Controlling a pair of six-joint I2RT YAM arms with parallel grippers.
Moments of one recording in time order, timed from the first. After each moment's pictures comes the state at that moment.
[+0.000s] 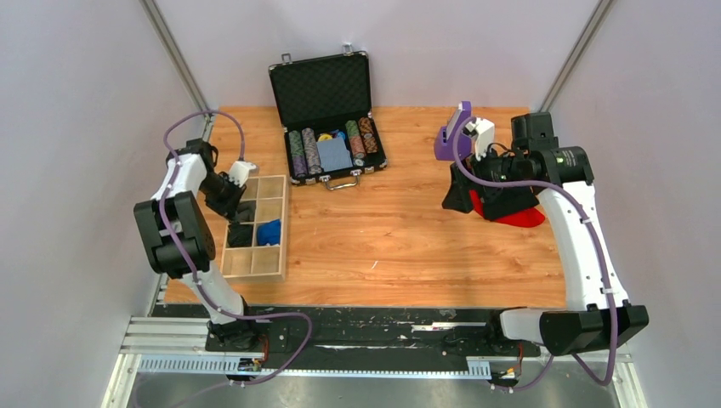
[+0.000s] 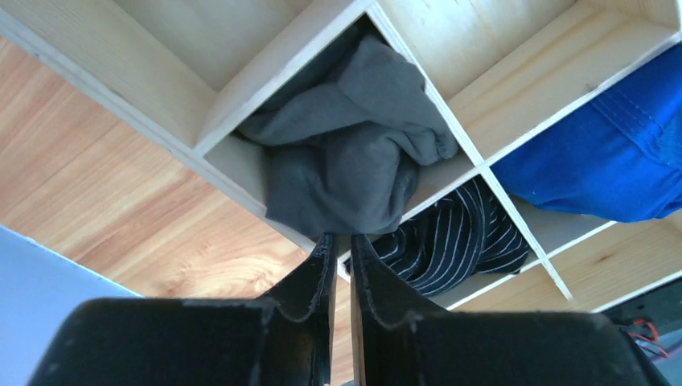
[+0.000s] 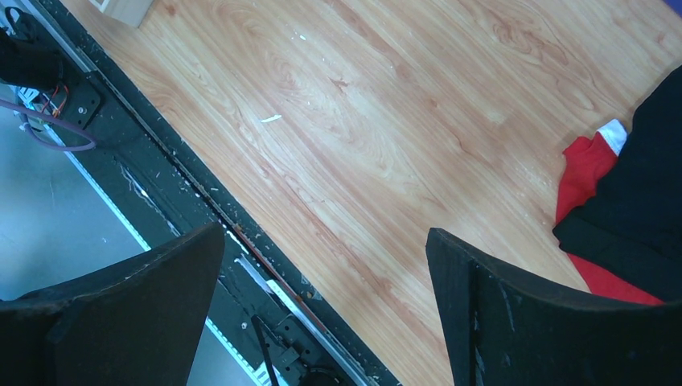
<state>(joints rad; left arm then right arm) 0.28 1.74 1.32 -1.06 0.25 0.88 0.12 1.29 1.57 -1.24 -0.61 -0.35</state>
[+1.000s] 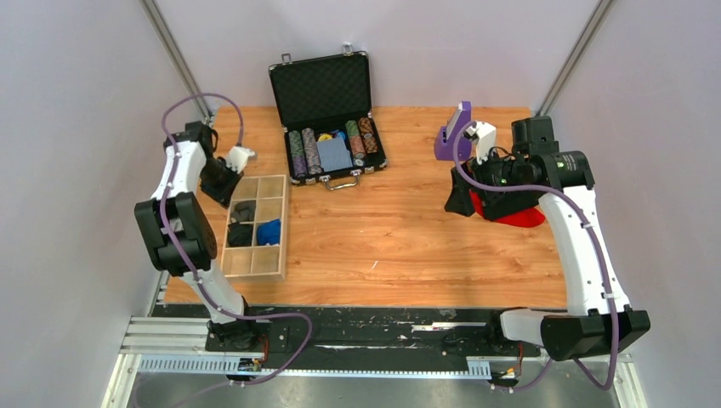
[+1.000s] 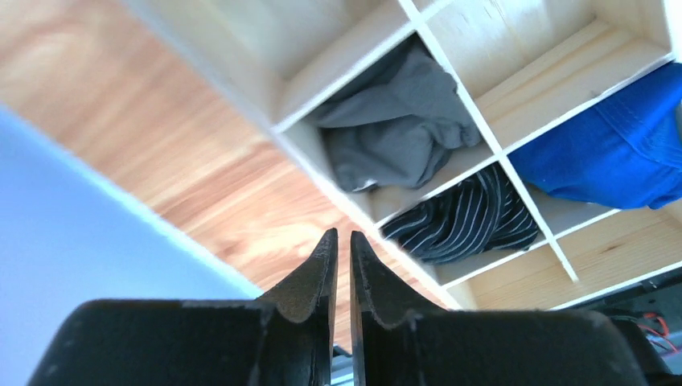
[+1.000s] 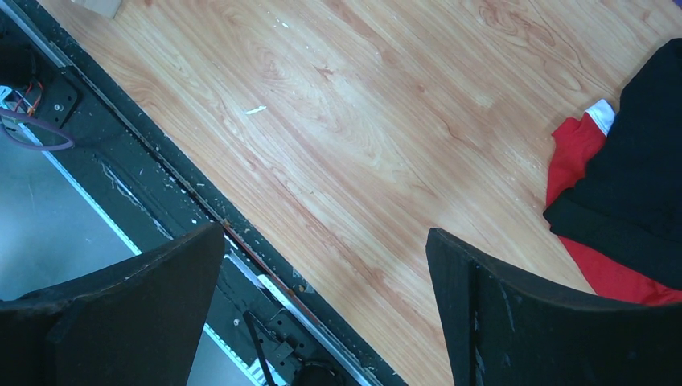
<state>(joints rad) 0.25 1.81 1.45 -1.12 0.16 0.84 0.12 1.27 1.53 -1.23 -0.57 -0.35</state>
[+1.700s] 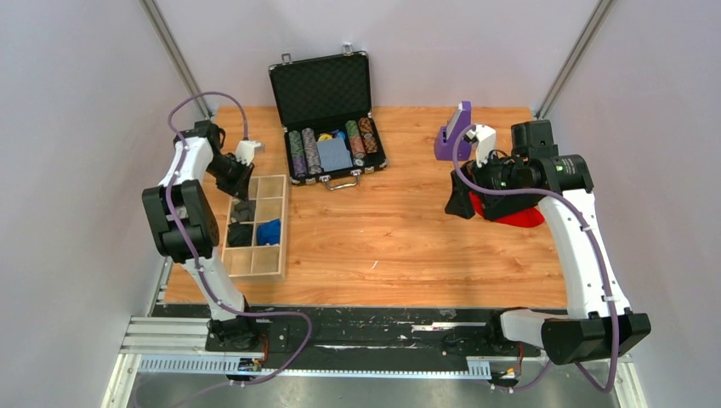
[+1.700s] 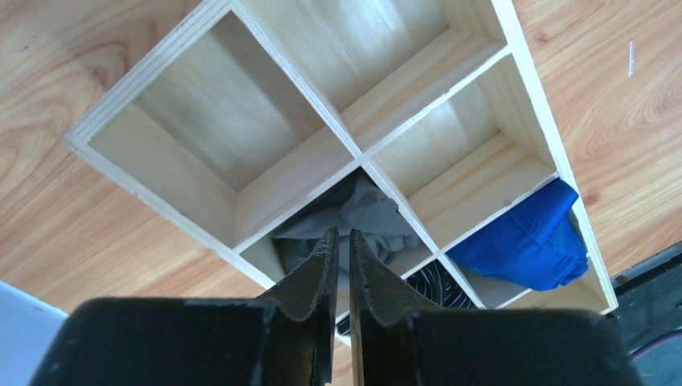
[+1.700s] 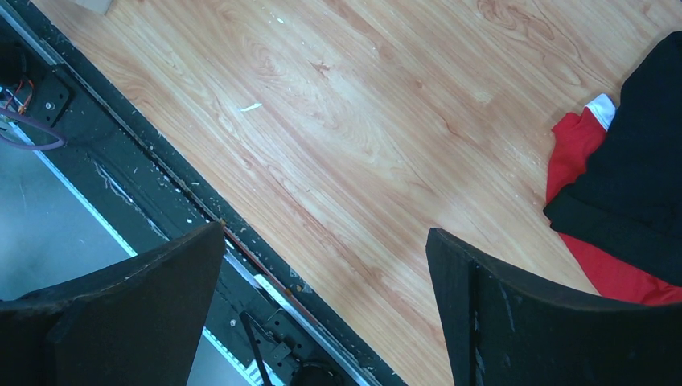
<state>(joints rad) 0.22 1.90 1.56 -1.11 0.37 0.74 0.12 1.24 1.49 -1.21 -0.56 -0.35</state>
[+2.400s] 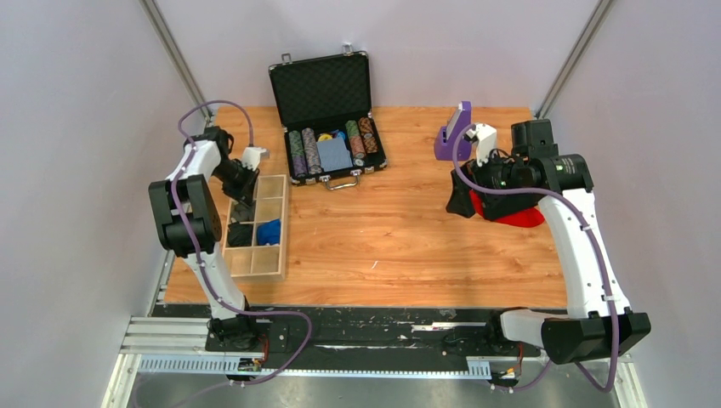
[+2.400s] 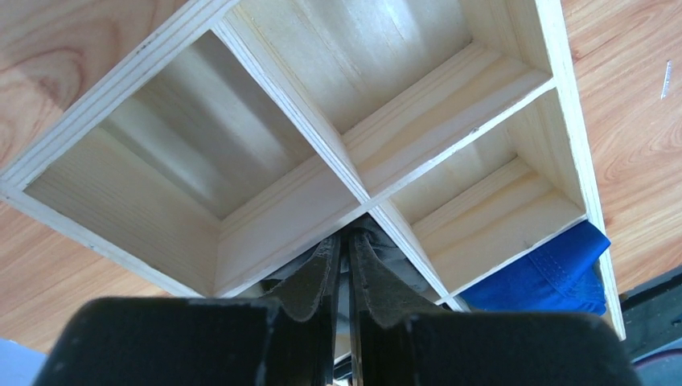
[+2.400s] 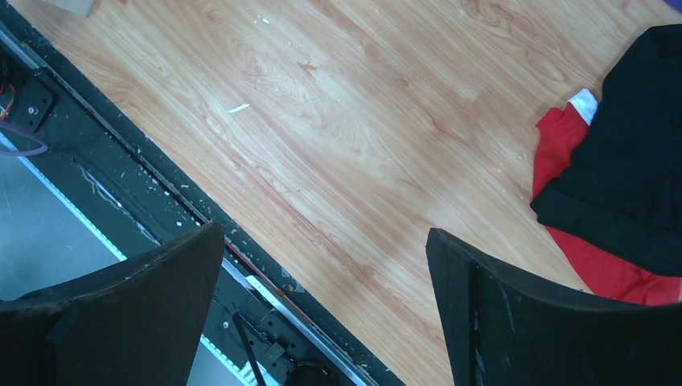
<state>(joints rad) 0.19 1.96 1.51 -1.03 0.34 0.68 0.12 1.24 1.49 -1.20 -0.53 -0.35</state>
